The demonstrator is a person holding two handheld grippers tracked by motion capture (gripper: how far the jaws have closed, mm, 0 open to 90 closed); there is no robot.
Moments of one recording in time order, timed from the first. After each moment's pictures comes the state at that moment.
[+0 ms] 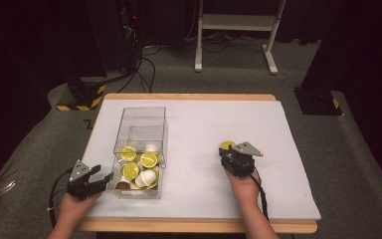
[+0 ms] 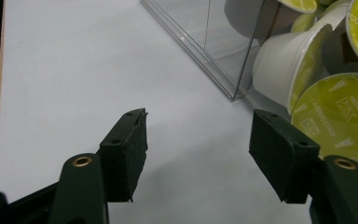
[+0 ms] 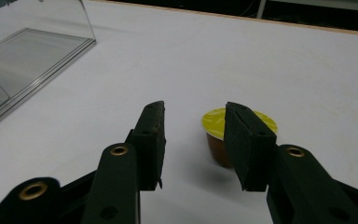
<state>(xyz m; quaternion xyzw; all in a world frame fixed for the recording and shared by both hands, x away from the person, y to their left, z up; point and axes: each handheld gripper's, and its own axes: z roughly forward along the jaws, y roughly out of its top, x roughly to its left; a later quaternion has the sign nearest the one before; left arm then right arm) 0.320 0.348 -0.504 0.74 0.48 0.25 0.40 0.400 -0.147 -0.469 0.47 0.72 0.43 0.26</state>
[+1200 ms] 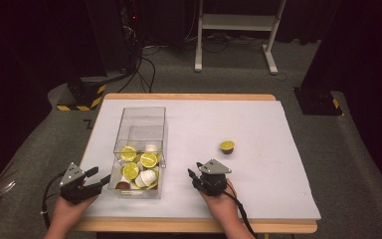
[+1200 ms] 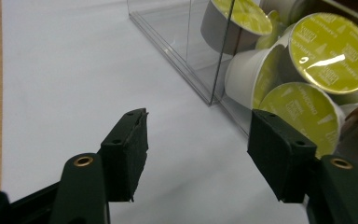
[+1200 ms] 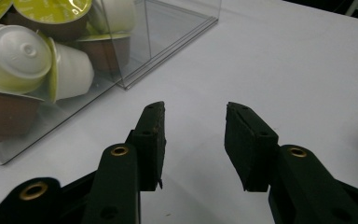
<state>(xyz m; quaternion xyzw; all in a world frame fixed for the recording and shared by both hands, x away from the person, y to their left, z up) 0.303 0.354 -0.490 0.74 0.46 0.24 0.43 0.349 -0.072 -0.480 0.36 0.80 0.44 0.20</state>
